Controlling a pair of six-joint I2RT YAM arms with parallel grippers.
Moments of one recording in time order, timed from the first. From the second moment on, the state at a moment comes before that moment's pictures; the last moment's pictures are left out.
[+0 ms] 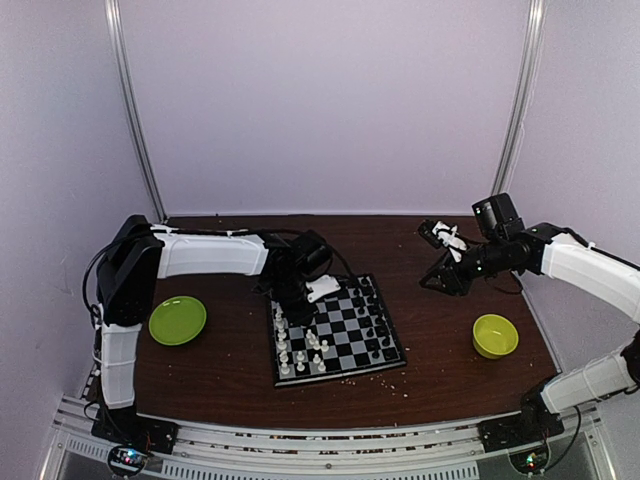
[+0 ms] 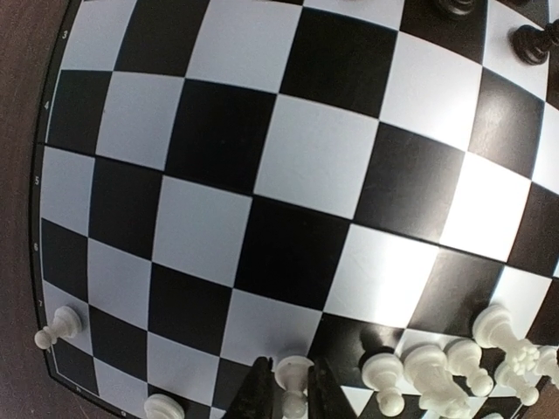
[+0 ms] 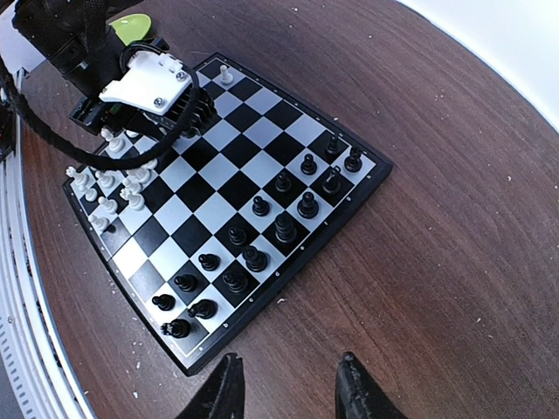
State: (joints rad) left arm -0.89 2.10 1.60 -0.78 0.00 0.26; right arm 0.39 1.26 0.98 -0.56 -0.45 -0.37
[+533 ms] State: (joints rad) left arm -0.89 2.08 1.58 -0.81 0.00 0.26; right arm 0.39 1.27 0.99 -0.57 -0.45 -0.37
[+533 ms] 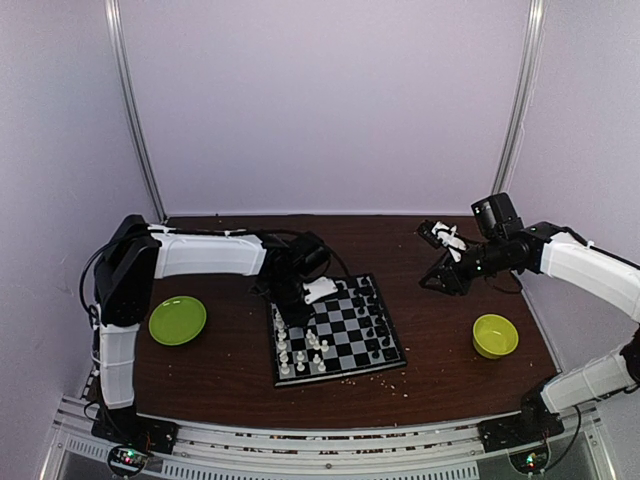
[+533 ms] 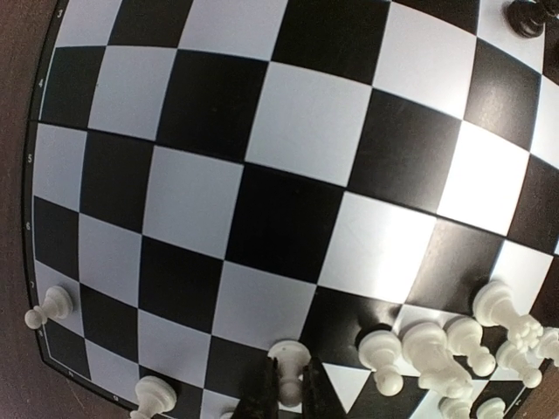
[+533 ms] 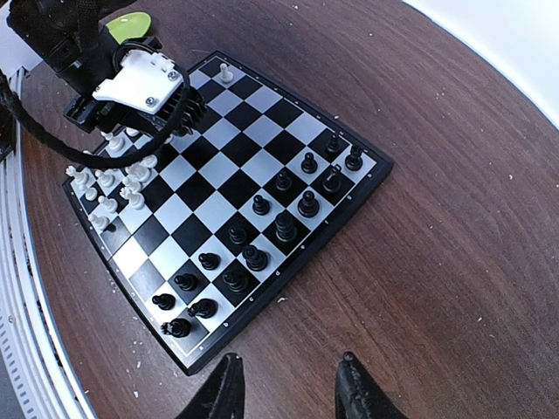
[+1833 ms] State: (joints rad) left arm -0.76 2.12 1.68 -0.80 -0.06 0.23; right arm 0.39 1.30 0.99 -0.58 -0.44 -0.38
